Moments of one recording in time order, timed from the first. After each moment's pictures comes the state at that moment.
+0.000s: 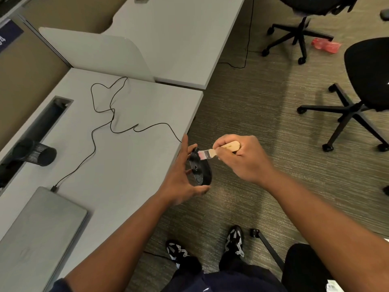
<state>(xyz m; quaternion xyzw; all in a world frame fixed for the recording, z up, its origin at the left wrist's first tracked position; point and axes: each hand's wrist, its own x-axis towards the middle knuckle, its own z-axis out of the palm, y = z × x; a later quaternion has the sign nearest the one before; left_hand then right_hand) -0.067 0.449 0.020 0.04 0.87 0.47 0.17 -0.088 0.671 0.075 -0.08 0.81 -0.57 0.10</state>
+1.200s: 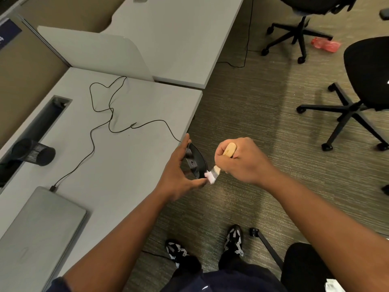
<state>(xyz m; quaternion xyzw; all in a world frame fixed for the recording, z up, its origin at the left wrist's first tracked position) -0.069 0.449 0.027 0.03 0.88 0.46 0.14 -0.084 0.670 0.082 -0.09 0.84 -0.52 0.14</state>
